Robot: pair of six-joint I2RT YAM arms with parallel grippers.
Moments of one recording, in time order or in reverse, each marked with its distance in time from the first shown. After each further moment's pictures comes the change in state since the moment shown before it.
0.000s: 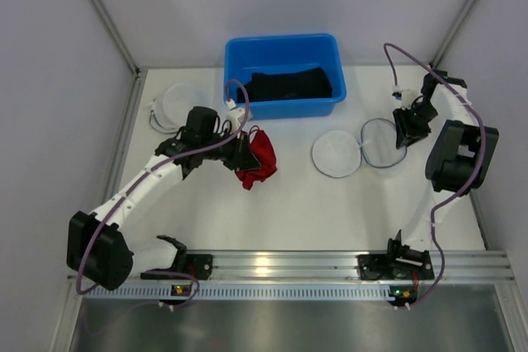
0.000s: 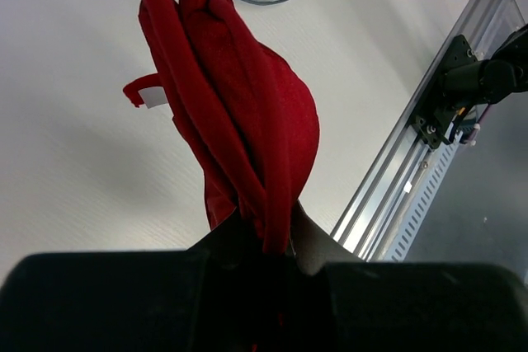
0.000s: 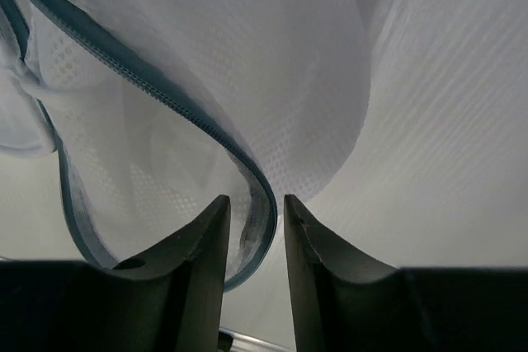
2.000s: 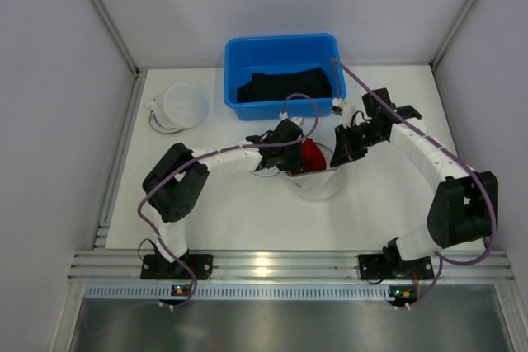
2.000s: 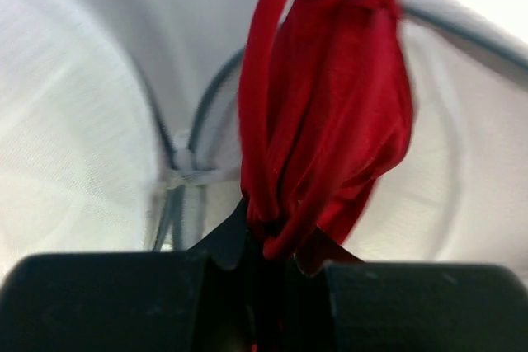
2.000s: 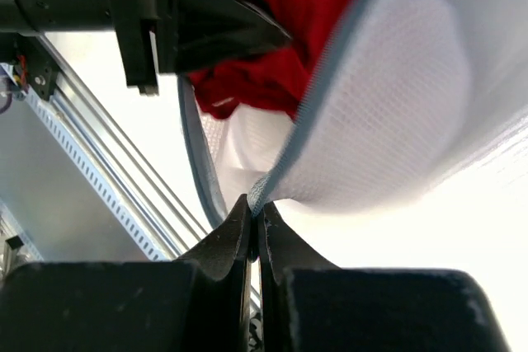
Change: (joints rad) left arm -0.386 0.673 0.315 0.241 -0.580 -0.489; right arm 0.480 -0.465 -0.447 0.222 -0.416 0.320
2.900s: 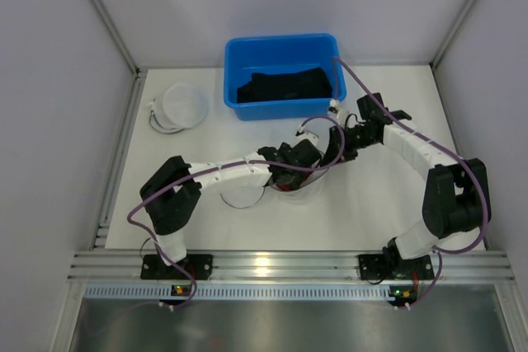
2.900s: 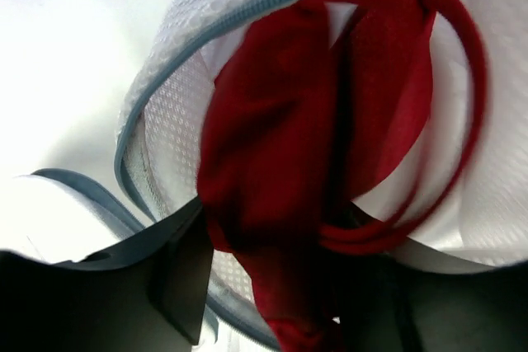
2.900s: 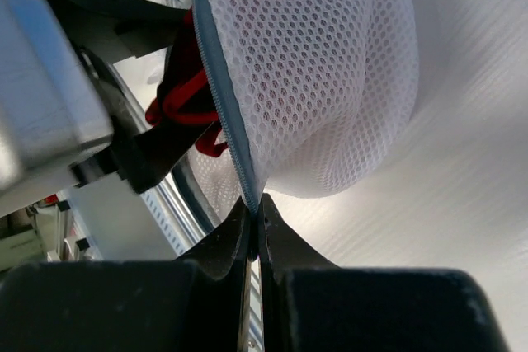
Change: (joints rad) left arm -0.202 -0.097 0.020 -0.346 -0.529 0.263; right arm 0.004 0.071 -0.064 0.164 -0.159 0.133
